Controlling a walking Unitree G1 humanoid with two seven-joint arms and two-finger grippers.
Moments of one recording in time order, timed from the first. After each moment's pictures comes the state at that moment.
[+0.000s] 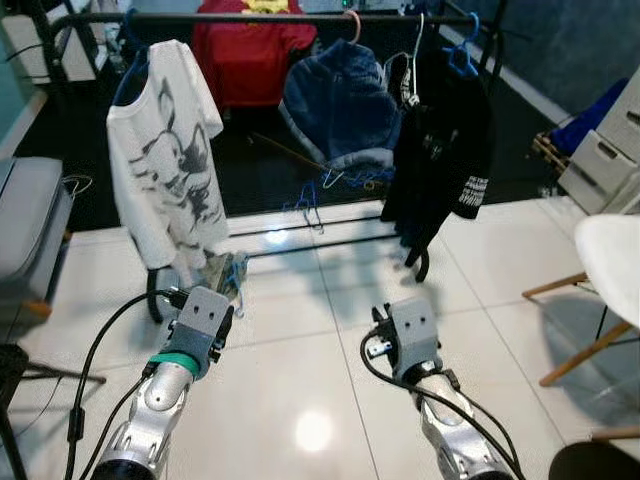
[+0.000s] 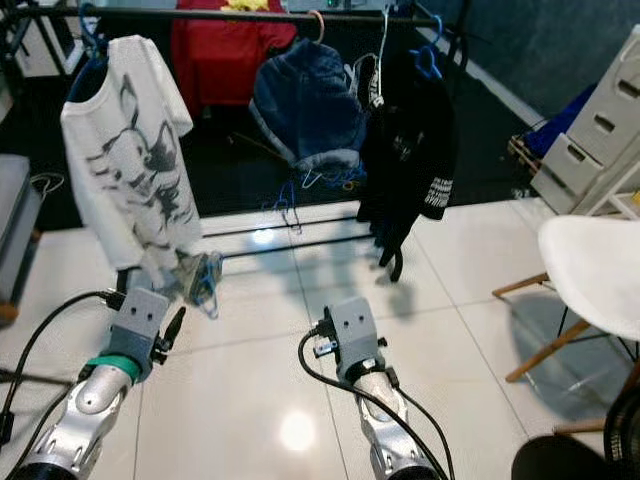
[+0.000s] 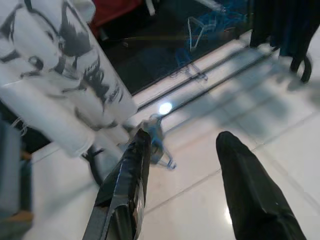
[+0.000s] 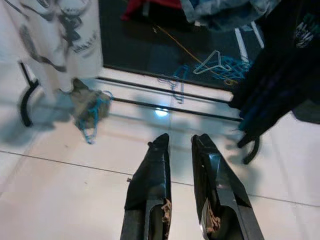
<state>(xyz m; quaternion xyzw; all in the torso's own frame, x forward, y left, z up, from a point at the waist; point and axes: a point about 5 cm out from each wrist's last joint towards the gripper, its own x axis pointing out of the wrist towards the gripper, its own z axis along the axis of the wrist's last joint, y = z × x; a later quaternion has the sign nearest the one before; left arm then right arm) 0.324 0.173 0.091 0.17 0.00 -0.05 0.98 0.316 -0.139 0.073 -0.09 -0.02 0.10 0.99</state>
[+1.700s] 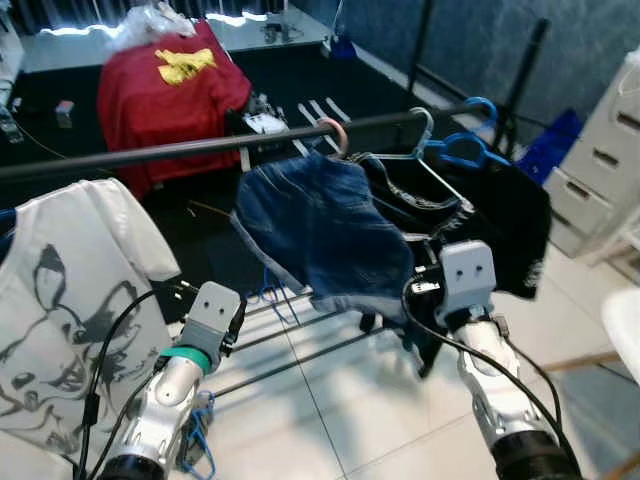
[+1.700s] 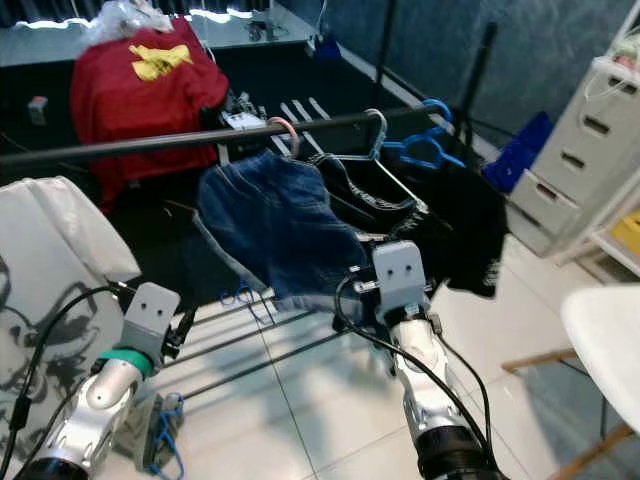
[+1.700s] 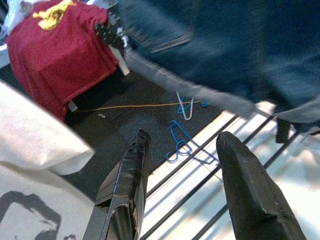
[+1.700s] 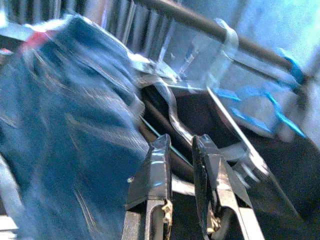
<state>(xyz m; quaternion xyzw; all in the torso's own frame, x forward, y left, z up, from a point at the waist) 0.324 0.176 0.093 0.17 -0.01 -0.06 0.98 0.340 -0.160 0.170 -0.14 -0.20 0.04 0.97</state>
